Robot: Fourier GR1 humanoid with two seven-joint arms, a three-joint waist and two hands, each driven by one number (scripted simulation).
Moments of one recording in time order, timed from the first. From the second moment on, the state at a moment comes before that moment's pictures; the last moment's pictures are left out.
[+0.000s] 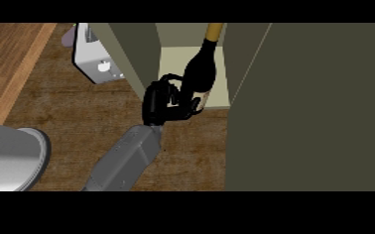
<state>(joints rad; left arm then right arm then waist) -0.62 0.00 -0.43 -0.66 0.80 0.31 -0.68 0.08 -0.06 -0.08 -2.26 -0.25 0.32 0.31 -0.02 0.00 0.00</state>
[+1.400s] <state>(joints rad) -0.93 0.00 -0.44 -0.28 1.01 0.27 -0.68 0.04 -0.04 -0.05 -2.23 -0.23 0.32 0.31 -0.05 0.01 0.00</state>
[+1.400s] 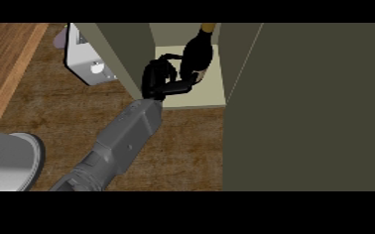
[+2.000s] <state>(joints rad) -0.96 0.00 -0.39 -0.20 1.02 0.22 -0.80 0.04 -0.06 -0.08 -2.21 -0.25 0.33 0.29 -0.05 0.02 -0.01</state>
